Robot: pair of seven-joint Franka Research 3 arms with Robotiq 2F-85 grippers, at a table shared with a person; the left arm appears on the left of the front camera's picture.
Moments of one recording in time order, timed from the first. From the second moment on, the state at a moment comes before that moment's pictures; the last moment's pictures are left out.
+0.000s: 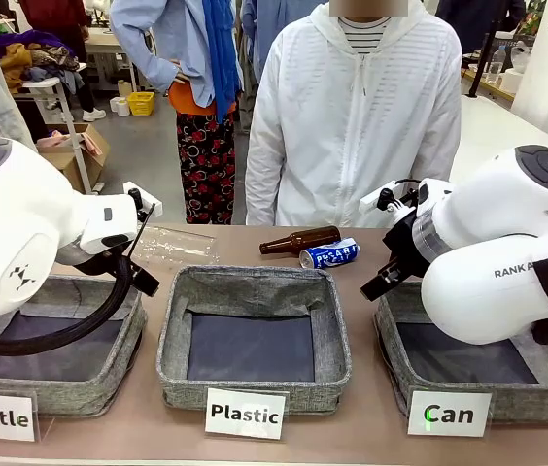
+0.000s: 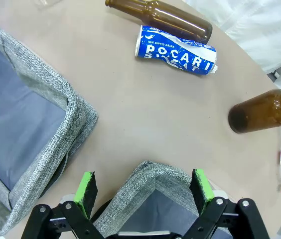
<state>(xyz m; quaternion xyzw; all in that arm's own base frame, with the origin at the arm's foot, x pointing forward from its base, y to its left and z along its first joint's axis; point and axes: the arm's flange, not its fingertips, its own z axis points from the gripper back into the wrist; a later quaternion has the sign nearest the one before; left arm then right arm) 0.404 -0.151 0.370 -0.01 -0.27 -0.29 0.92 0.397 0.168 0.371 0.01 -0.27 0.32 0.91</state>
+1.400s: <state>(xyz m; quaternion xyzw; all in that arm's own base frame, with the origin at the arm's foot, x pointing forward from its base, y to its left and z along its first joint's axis) 0.276 0.159 0.468 -0.59 -0.29 -0.07 0.75 0.296 -0.166 0.473 0.53 -0.28 -0.07 0.79</state>
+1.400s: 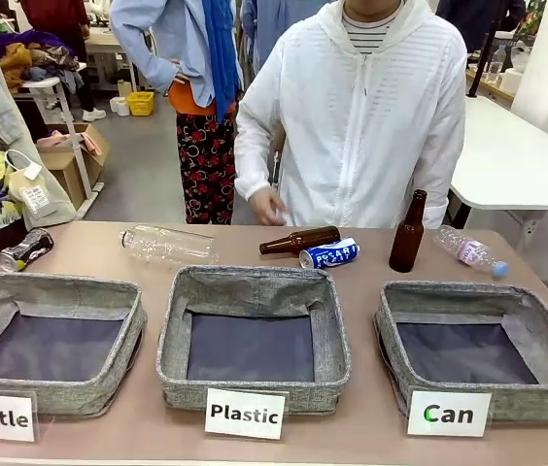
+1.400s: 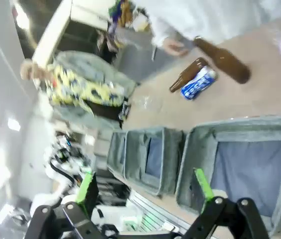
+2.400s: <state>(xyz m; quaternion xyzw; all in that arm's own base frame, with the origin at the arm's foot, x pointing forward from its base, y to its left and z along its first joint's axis) 0.294 0.193 0.393 -0.64 -0.27 0.10 0.71 0.304 -0.195 0.396 0.57 -0.24 -0.17 0.77</state>
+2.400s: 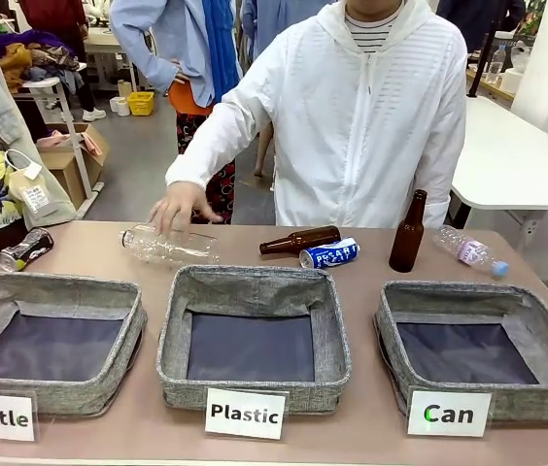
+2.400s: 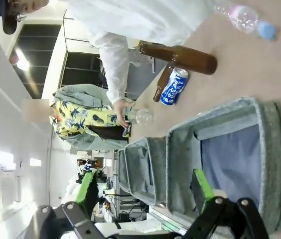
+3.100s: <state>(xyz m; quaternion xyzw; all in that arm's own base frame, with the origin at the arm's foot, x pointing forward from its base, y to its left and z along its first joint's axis) 0.295 0.192 0.391 -0.64 -0.27 0.10 0.71 0.355 0.081 0.501 0.25 -0.28 0.21 0.90</state>
